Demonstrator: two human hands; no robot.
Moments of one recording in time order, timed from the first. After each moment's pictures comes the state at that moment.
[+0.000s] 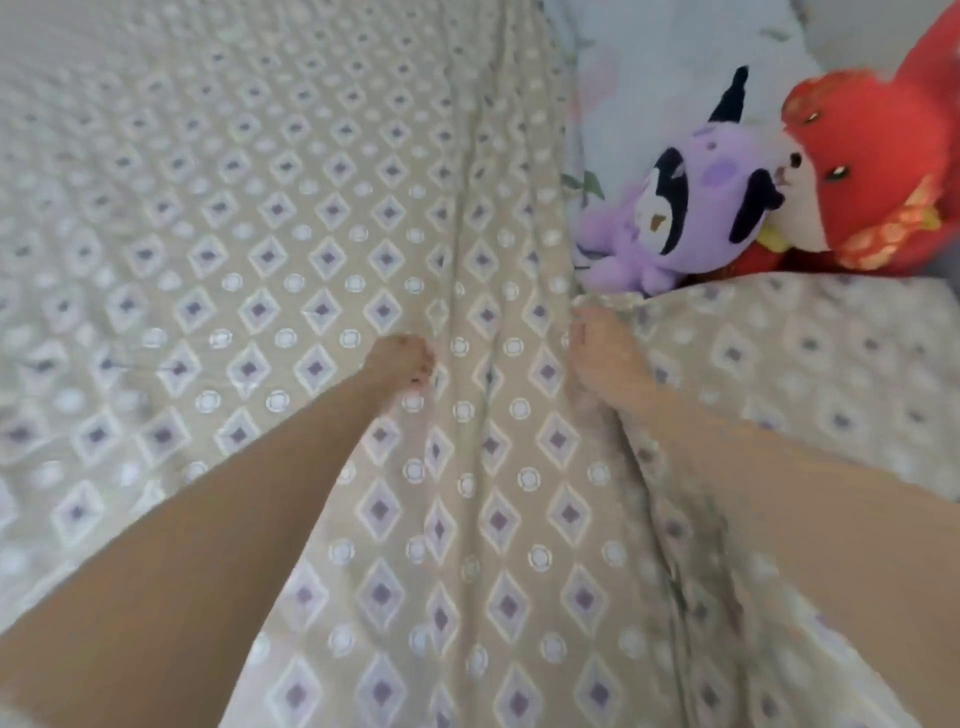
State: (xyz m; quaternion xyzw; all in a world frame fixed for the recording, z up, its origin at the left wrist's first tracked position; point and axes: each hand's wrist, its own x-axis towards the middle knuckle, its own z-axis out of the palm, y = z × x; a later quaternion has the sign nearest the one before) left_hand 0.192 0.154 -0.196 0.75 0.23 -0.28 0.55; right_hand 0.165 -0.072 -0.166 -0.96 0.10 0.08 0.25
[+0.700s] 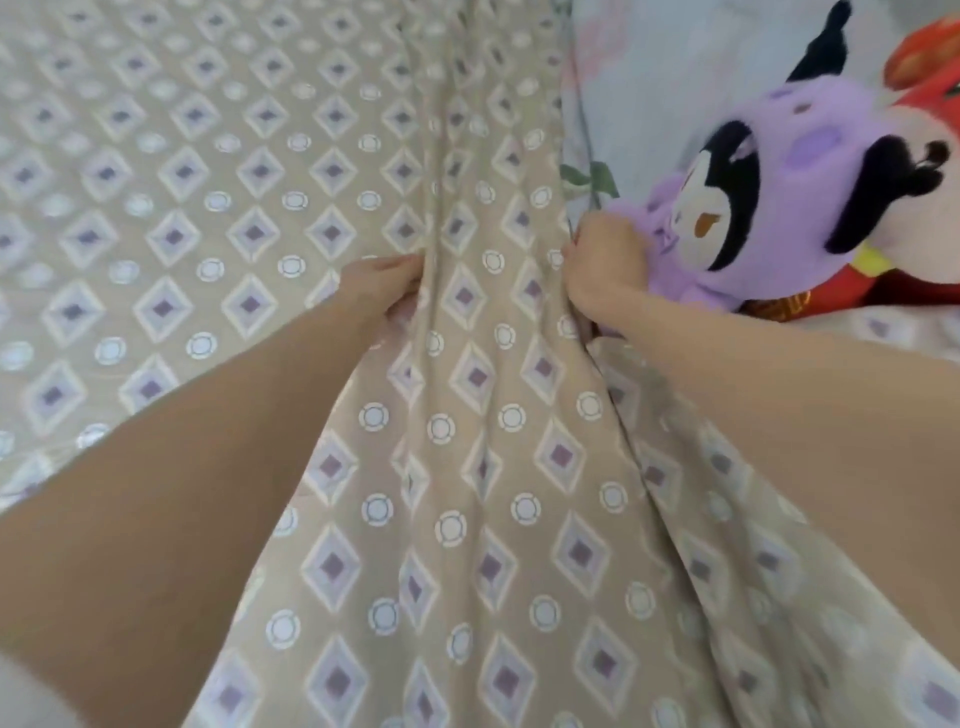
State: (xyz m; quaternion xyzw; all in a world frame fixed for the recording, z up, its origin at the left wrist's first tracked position) left_hand 0.364 0.114 -0.240 0.68 0.28 -0.21 0.65; right_hand 0.339 -0.091 -0.216 -0.97 0.21 0.01 0.08
